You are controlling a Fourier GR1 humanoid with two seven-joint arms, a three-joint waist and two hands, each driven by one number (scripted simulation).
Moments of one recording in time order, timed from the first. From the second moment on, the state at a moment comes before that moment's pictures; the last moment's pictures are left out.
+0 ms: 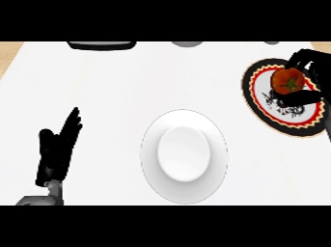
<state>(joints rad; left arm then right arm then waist) -0.02 0.14 -0.04 -1.50 -0.06 0.15 0.24 -0.55 -0.51 0.00 -1.13 0.57 -0.14 -0.10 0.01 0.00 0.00</state>
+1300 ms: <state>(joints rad) -0.05 0.11 -0.04 -1.48 -0.08 0.13 0.23 -0.85 -0.61 -0.05 -0.21 0.72 0.06 -0.54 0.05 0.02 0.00</state>
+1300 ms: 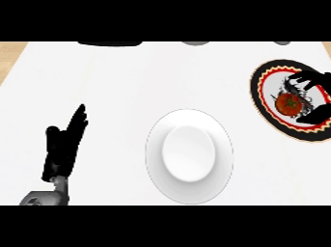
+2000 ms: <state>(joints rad) -0.04 0.11 -0.03 -1.46 -0.07 0.13 0.21 -0.86 -0.69 -0.37 -0.13 0.38 0.39 -0.75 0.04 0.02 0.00</state>
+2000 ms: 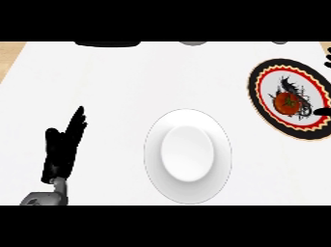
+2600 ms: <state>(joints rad) -0.07 0.11 -0.02 -1.46 -0.07 0.12 0.22 -0.78 -0.69 -0.39 -0.16 0.34 0.42 -0.79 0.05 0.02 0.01</state>
